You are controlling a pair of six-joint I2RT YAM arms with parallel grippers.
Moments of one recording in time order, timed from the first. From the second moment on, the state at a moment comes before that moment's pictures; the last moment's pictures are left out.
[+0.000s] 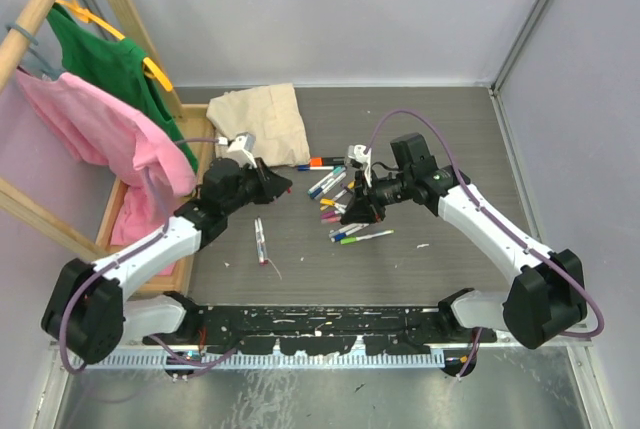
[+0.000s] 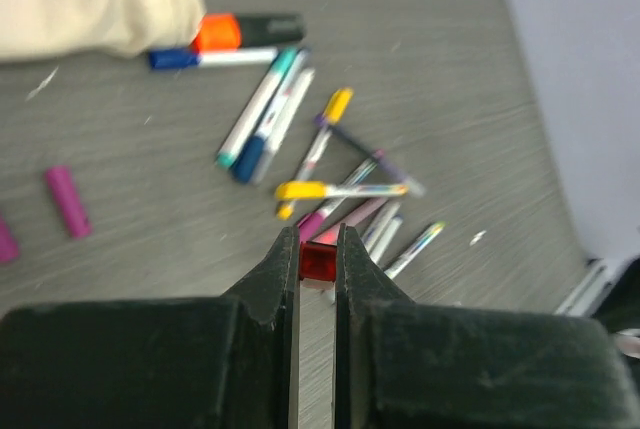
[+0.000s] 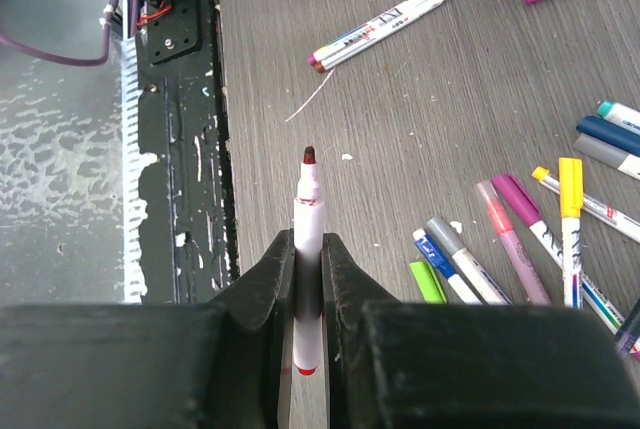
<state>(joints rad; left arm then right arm) -0.52 1.15 0.64 0.24 0.14 -0.65 0.45 1.27 0.98 -0.54 -0.97 -0.36</state>
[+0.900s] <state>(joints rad) -0.53 1.69 1.06 -0.31 -0.09 -0.51 0.45 1.27 0.98 -0.54 -0.94 -0.36</state>
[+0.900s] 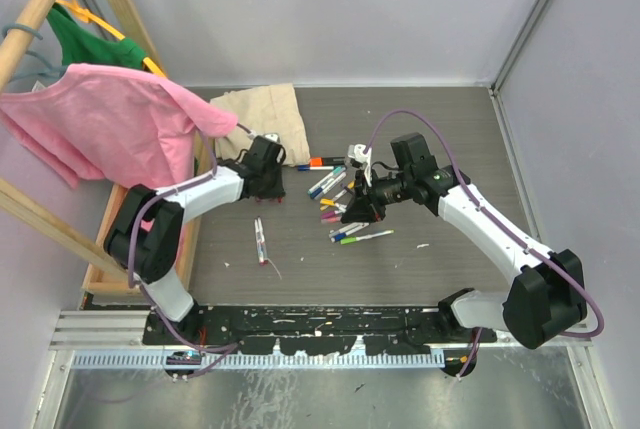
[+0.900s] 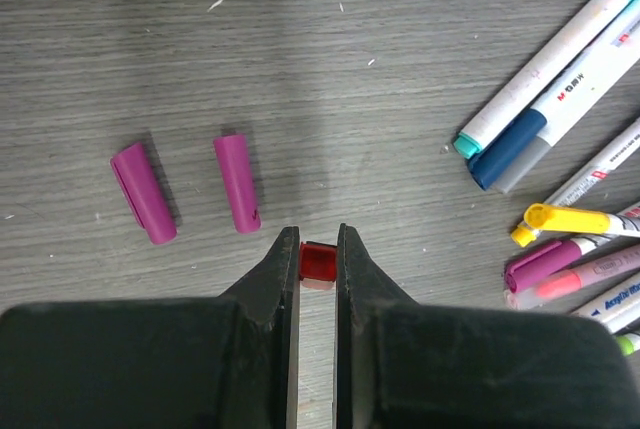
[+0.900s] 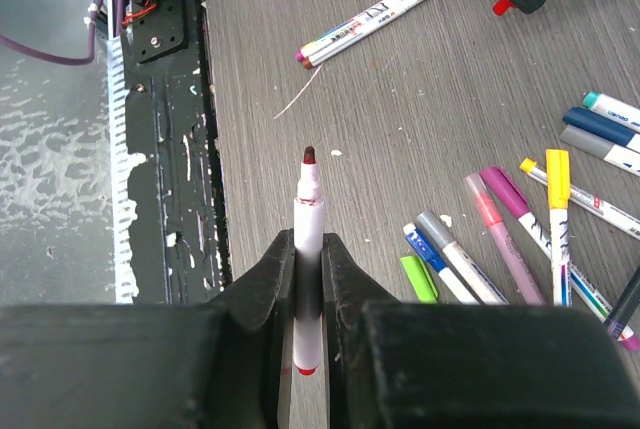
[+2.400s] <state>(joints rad) -0.56 1.76 1.16 -0.38 -0.15 -0.47 0.45 1.31 0.95 -0.50 -1.00 -0.32</state>
